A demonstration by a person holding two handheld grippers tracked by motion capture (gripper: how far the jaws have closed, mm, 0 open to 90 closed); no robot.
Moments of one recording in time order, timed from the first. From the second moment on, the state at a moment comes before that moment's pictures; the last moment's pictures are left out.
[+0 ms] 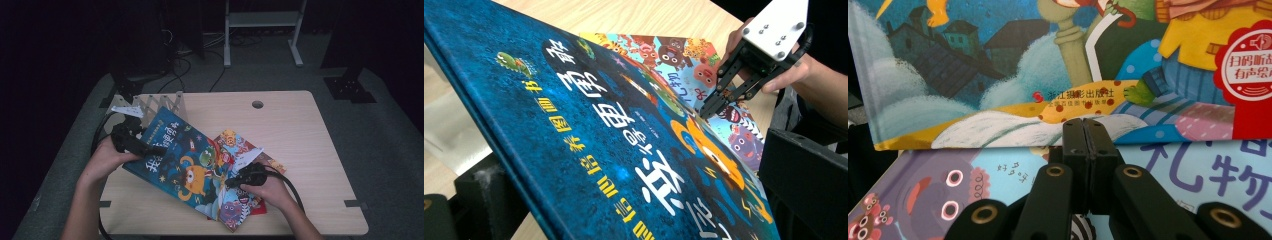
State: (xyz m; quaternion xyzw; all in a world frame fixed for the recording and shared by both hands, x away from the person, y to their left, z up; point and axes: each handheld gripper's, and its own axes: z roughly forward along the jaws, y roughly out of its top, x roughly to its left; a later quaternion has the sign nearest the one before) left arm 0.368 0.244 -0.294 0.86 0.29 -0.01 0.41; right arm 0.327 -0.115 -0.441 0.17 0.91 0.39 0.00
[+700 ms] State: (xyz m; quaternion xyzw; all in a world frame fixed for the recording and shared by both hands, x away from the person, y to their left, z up) left arm 0.386 0.233 -0.259 0.88 0.27 -0.01 0.39; right arm 0.325 -0.096 -0.442 0.17 0.90 0.40 0.00
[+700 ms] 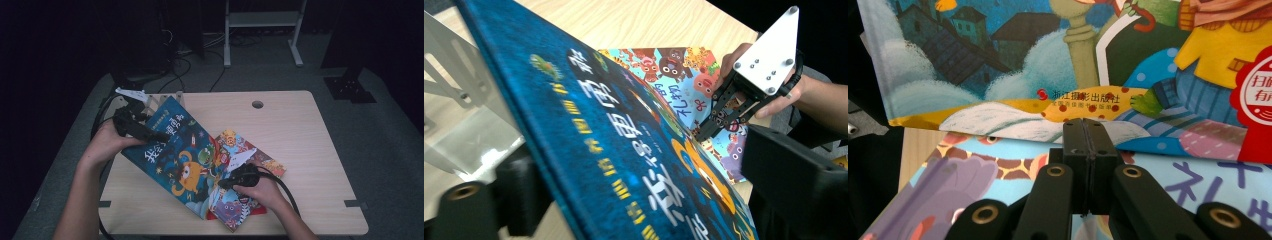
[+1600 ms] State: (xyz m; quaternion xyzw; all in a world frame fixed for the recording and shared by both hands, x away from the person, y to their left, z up) left arm 0.410 0.197 -0.211 0.90 0.25 0.01 0.35; right arm 0.323 -0.072 -0.442 0.19 0.90 0.40 0.01
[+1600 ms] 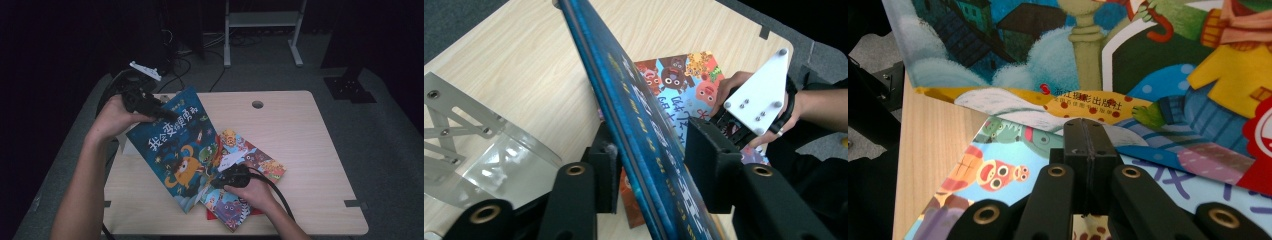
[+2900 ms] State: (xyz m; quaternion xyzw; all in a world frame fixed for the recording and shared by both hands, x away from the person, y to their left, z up) left arm 0.417 0.166 -0.183 0.91 0.27 -0.03 0.30; right arm 0.371 -0.221 -0.439 0.38 0.81 0.42 0.15
